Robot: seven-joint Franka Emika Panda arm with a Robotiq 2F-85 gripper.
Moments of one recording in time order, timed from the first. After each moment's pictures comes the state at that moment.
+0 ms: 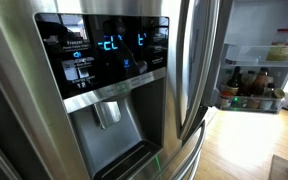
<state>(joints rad) -0.44 -0.79 -0.04 -1.68 -0.65 2.16 0.48</state>
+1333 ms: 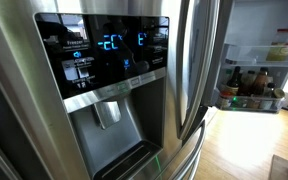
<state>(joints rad) -0.27 -0.85 0.02 -1.68 -0.36 1.87 0.20</state>
